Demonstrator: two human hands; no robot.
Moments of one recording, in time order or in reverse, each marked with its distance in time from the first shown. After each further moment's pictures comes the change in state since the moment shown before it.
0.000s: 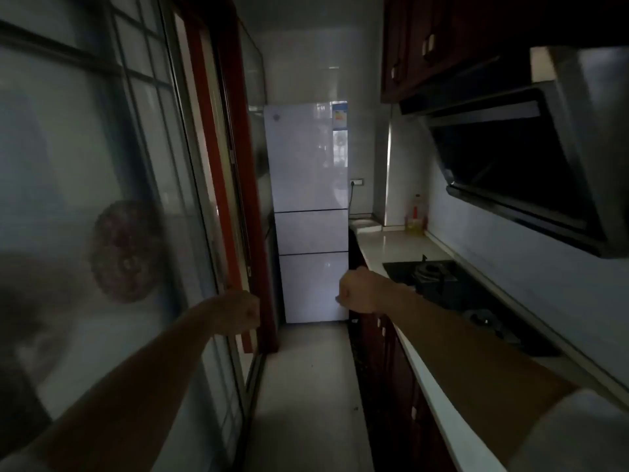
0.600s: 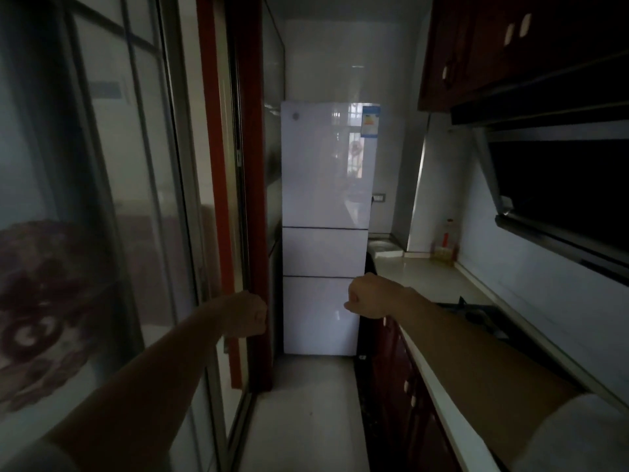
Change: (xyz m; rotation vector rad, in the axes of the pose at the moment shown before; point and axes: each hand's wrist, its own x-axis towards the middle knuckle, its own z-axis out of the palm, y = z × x) left_hand 0.280 -0.128 -0.045 0.171 -0.025 -0.022; right_hand 0.292 0.080 -0.005 -0.151 -0.076 -0.006
